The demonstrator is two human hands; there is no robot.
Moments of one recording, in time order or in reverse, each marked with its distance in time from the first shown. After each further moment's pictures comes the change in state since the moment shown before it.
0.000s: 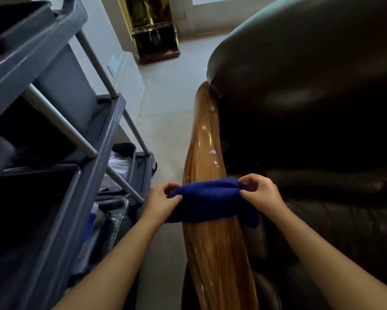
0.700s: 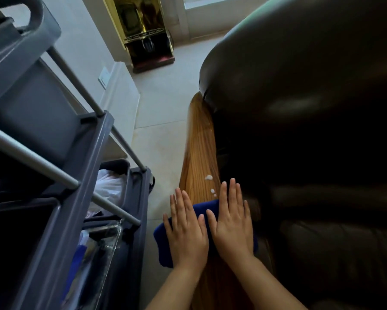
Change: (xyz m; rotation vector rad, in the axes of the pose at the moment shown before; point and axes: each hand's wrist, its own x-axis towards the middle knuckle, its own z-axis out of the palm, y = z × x) left_hand 0.024 0.003 0.095 0.578 0.268 0.138; right_hand 0.032 -0.001 0.093 -0.490 0.276 -0.155
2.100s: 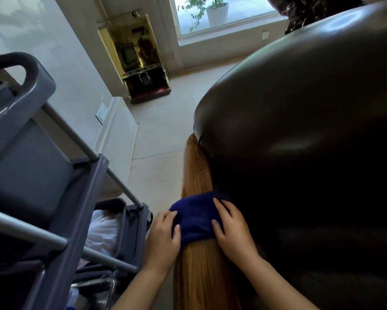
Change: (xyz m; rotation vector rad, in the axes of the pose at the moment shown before) left_hand 0.131 -0.019 -0.044 -0.265 0.003 0.158; right_hand 0.118 0.007 -0.030 0.323 -0.075 -0.023
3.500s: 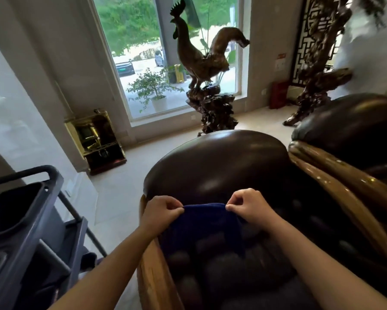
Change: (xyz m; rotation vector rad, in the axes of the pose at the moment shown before) left_hand -0.181 0.369 -0.263 -0.157 -0.245 0.342; right_hand -0.286 -0.175 -0.439 -0.075 0.203 0.011
